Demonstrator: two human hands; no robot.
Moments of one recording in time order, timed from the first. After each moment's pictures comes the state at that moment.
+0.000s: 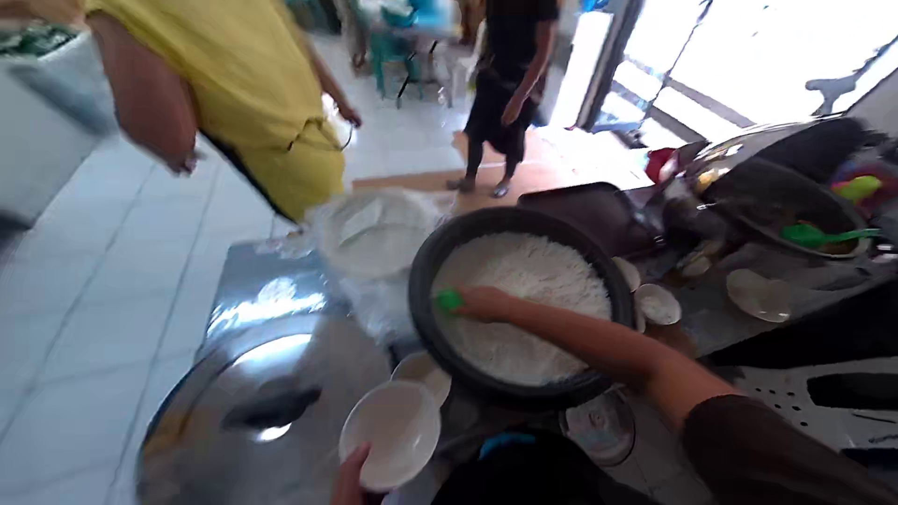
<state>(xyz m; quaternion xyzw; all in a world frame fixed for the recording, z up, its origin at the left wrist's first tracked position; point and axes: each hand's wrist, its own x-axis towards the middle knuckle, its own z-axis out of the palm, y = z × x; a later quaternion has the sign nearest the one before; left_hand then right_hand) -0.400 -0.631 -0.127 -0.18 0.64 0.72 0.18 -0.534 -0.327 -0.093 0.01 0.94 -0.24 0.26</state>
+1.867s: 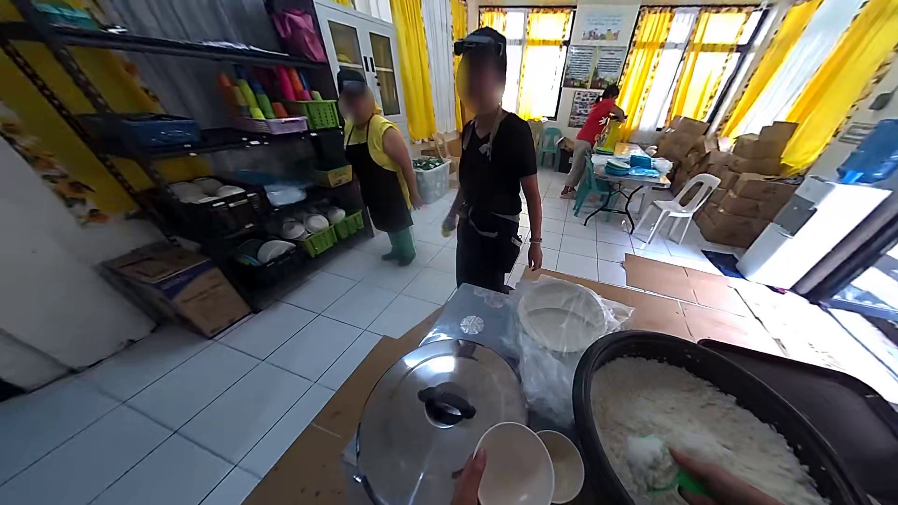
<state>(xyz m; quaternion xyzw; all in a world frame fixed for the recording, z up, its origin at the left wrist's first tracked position) -0.408 -0.665 -0.113 -0.17 0.61 0.76 0.14 -0.462 -0.250 -0.128 0.19 0.65 -0.62 0.40</state>
